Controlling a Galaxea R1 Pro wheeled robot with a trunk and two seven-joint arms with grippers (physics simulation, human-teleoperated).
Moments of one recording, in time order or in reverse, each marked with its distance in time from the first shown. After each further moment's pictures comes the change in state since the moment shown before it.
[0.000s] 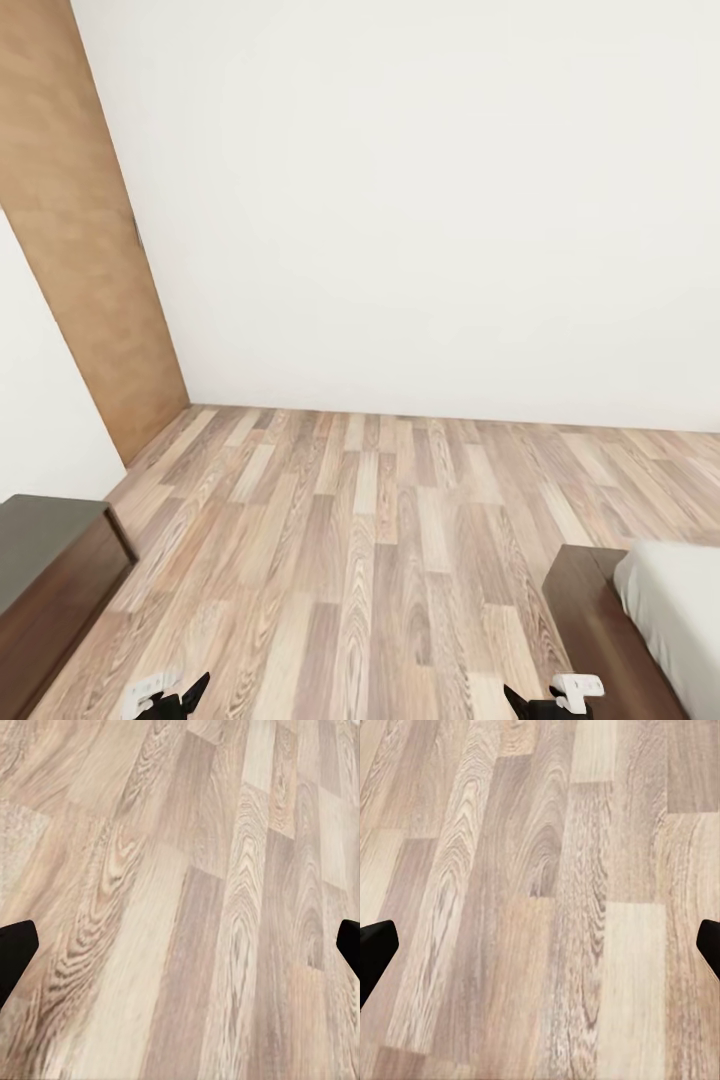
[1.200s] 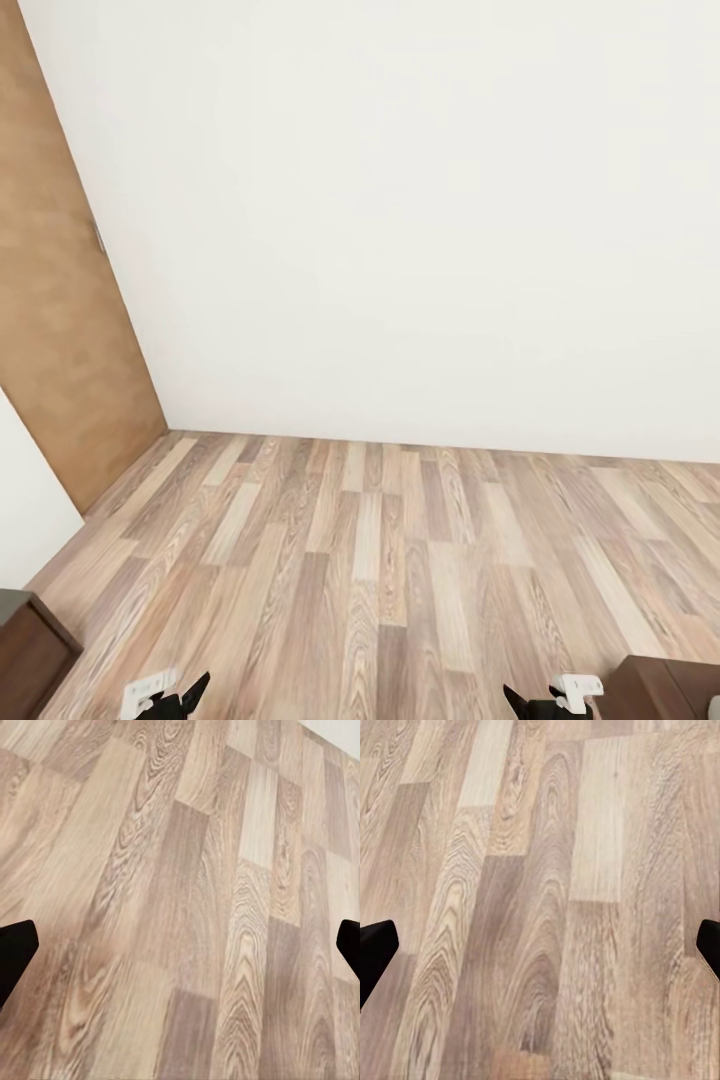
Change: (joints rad) left arm 0.000 0.000 0.000 0.000 0.000 0.000 -0.001; right arm 0.000 0.000 0.000 0.000 0.000 0.000 0.002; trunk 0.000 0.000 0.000
